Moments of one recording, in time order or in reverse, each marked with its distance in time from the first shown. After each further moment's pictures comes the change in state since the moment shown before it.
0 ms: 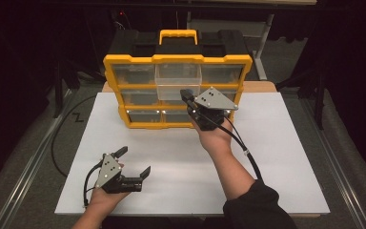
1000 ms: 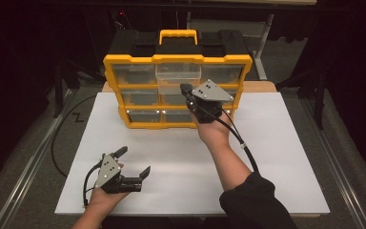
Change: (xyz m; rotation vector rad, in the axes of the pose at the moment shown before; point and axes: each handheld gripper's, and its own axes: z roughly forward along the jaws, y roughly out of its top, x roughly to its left) left arm 0.000 0.000 -0.001 -0.005 0.000 -0.003; right arm -0.009 0.005 0.017 0.026 -0.031 -0.013
